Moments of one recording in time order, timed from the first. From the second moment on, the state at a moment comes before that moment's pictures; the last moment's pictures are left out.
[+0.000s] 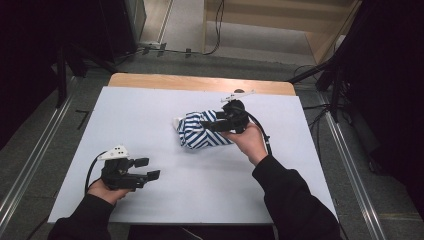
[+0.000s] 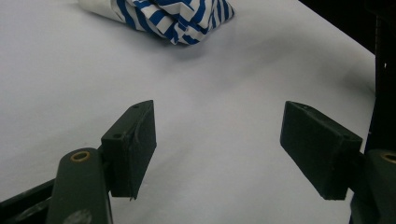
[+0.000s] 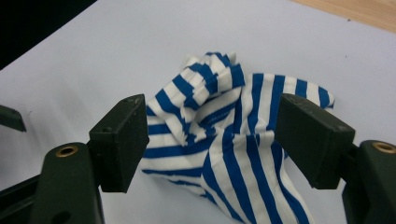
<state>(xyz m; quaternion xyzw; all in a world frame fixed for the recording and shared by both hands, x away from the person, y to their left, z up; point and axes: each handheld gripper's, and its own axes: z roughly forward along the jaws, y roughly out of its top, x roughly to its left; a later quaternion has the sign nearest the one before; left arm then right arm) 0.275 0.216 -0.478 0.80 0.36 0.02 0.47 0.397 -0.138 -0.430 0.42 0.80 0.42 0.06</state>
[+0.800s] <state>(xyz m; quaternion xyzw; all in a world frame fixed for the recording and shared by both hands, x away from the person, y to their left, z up) 0.273 0.215 -0.478 0.81 0.35 0.02 0.47 0.448 -0.094 -0.442 0.43 0.83 0.35 0.07</state>
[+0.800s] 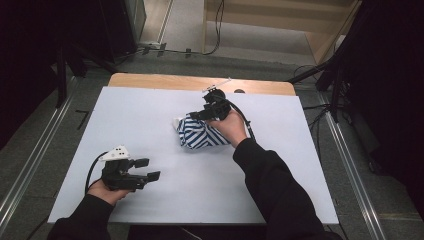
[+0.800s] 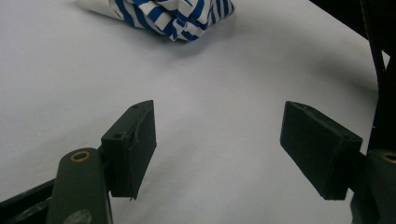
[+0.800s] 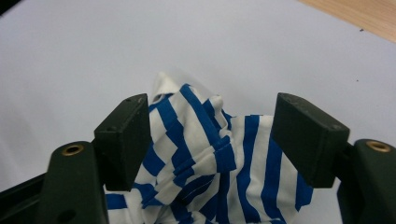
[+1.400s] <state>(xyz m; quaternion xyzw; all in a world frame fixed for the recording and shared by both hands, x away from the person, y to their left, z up) 0.272 0.216 -0.478 0.81 0.35 0.02 0.47 0.426 -0.101 -0.422 0.42 0.84 0.35 0.01</state>
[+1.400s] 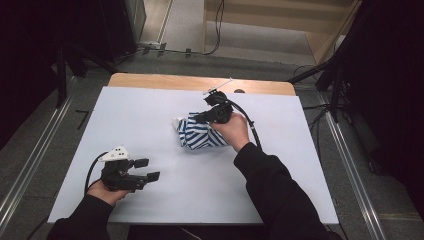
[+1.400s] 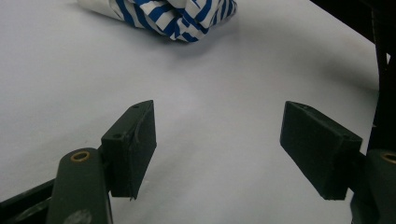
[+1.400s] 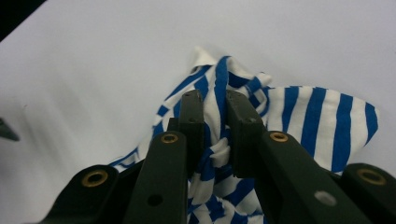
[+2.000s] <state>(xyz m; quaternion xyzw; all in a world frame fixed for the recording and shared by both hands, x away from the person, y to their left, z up) 0.273 0.216 -0.479 0.81 0.36 0.03 0.46 0.350 -0.131 -0.421 0.37 0.85 0.39 0.02</state>
